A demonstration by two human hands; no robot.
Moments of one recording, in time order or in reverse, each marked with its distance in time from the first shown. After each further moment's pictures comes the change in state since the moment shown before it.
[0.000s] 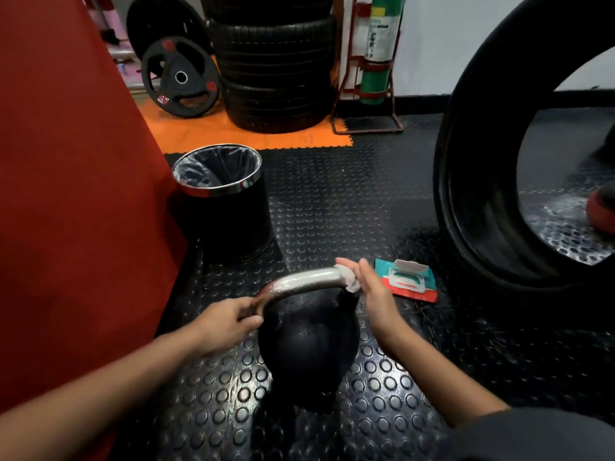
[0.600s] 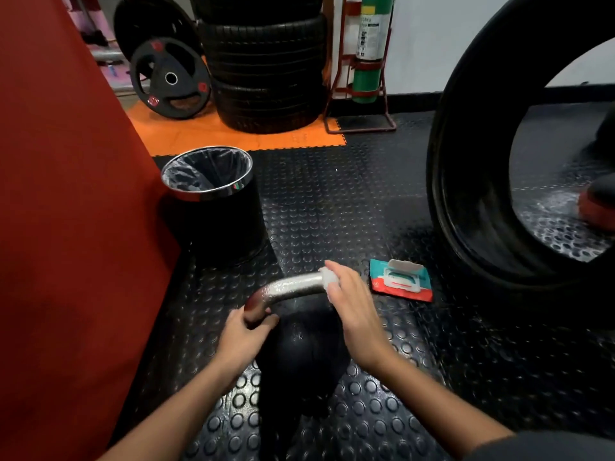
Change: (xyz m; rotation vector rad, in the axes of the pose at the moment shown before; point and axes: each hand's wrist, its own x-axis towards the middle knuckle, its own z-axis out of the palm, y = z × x) left_hand 0.028 0.003 0.071 -0.669 0.326 -0.183; right_hand -0.021 0.010 0.010 -0.473 -0.001 -0.323
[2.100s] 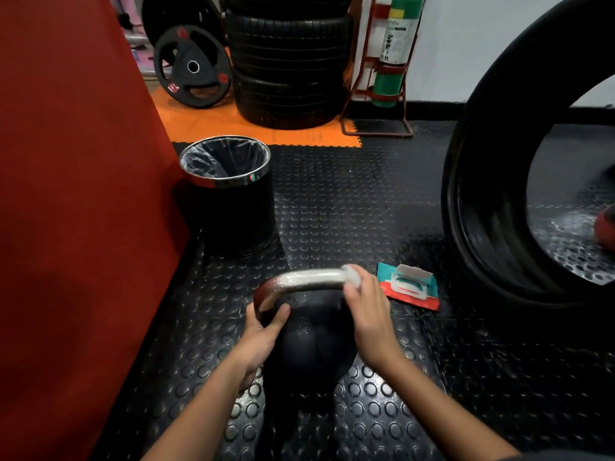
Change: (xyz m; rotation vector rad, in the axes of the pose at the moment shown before) left_hand -0.026 0.006 0.019 -0.414 -0.178 -0.173; right_hand -0.002 0.011 0.002 -0.116 0.056 0.023
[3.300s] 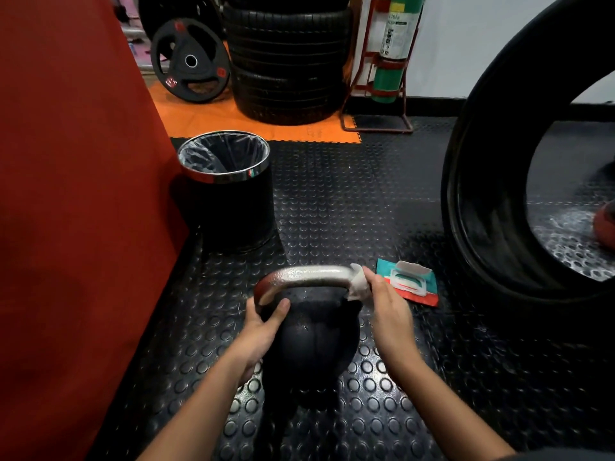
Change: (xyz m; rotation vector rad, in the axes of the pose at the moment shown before) left_hand -0.010 0.014 0.002 0.111 0.036 0.002; right_hand -0.004 -0.005 -0.015 0.376 0.132 0.266
